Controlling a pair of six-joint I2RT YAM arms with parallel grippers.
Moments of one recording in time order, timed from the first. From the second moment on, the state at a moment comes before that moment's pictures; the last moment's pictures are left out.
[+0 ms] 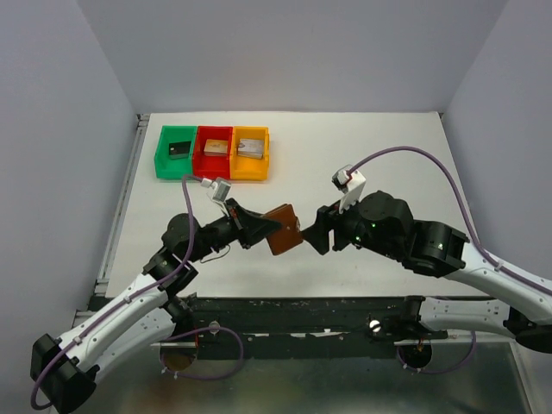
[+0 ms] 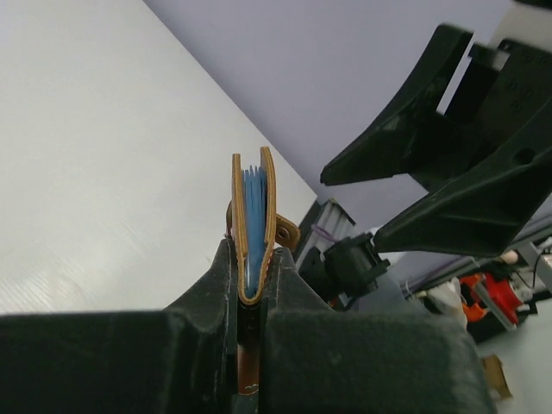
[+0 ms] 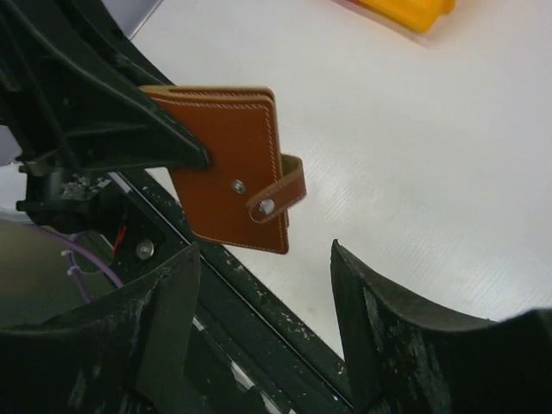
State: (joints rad) left arm -0.72 0.67 0.51 0.26 0.31 -0.76; right arm 1.13 0.99 1.17 -0.63 0.26 0.42
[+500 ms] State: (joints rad) left arm -0.68 0.77 0.51 0.40 0.66 -0.73; right arm 1.13 1.05 1.19 -0.64 0.26 0.41
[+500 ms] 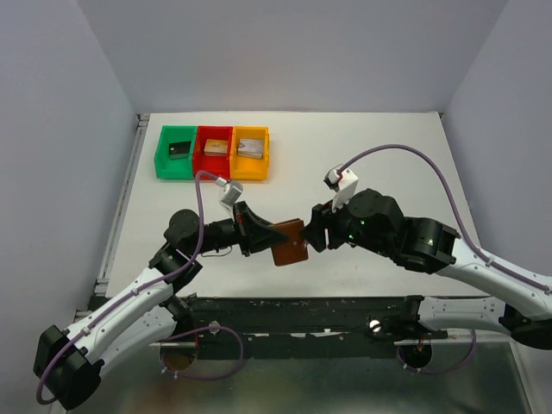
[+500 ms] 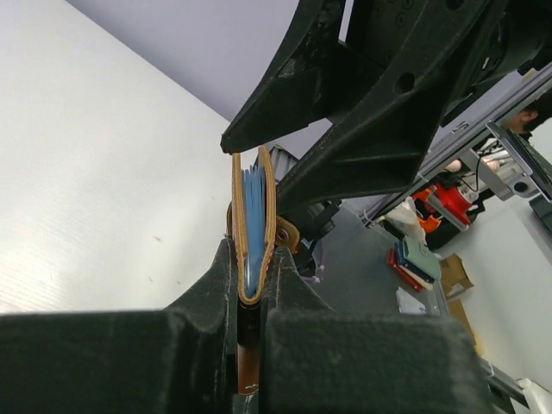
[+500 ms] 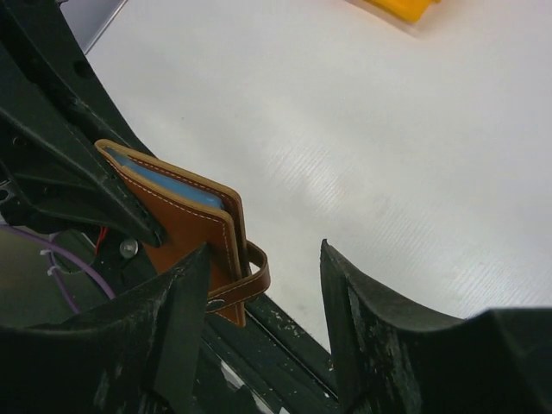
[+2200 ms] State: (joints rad) left arm -0.60 0.95 0.45 1.14 1.04 -1.13; right arm 1.12 0.96 1.07 -0.45 -0.20 0.43
